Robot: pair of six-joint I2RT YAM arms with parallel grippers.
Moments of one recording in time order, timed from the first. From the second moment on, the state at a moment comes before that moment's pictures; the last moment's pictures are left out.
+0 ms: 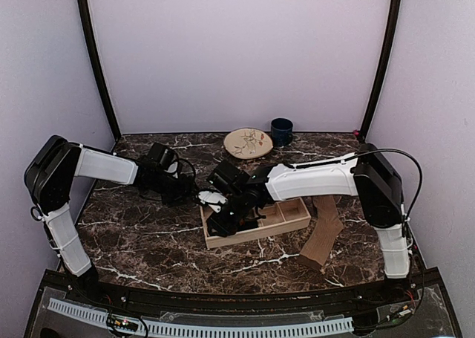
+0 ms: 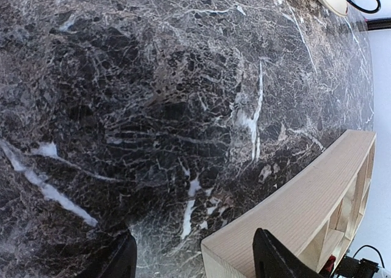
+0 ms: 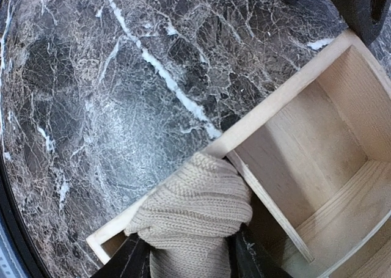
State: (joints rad) left arm -0.47 1.80 0.99 -0.16 0.31 -0.72; right arm 1.08 2.15 1.62 -0.53 -0.16 0.03
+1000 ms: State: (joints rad) left arm -0.47 1.84 1.04 -0.16 0.33 -0.74; right arm 1.07 2.06 1.57 -0.52 -0.10 0.02
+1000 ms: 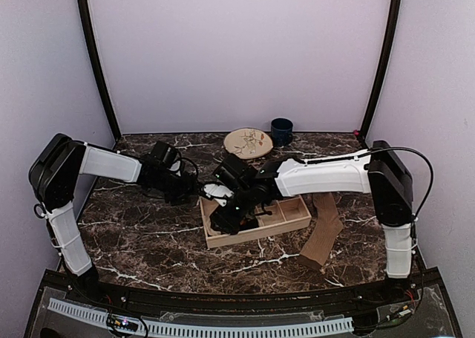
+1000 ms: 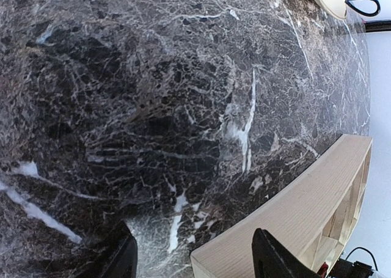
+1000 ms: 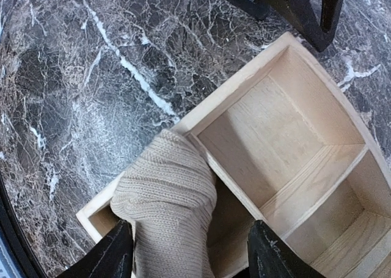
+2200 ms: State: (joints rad) left arm -0.47 1.85 1.06 -0.16 0.35 -0.74; right arm 1.08 1.92 1.49 -0.57 -0.08 0.04
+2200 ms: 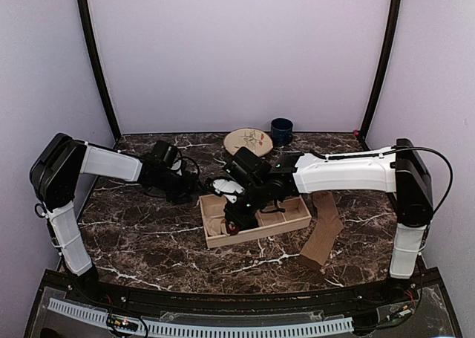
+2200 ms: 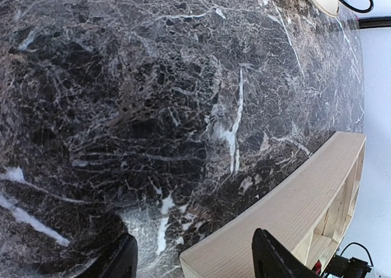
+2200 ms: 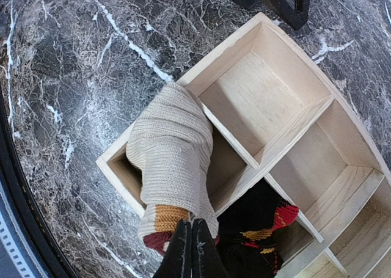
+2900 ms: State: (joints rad) left arm -0.47 1.85 1.05 -0.16 0.36 -0.74; right arm 1.08 1.92 1.47 -0.61 -0.13 0.02
